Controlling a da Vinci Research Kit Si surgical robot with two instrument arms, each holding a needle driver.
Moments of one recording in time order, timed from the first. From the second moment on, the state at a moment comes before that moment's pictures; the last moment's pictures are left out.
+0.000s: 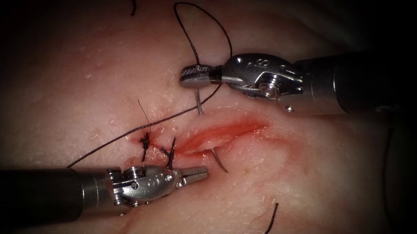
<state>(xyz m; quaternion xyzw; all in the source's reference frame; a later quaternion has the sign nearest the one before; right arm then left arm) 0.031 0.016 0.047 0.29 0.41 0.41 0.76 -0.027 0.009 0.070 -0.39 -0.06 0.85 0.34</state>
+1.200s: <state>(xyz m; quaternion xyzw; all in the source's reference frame) 0.031 0.007 0.048 0.44 0.29 0.47 0.70 -0.027 0.009 0.070 -0.40 -0.06 0.85 0.34</state>
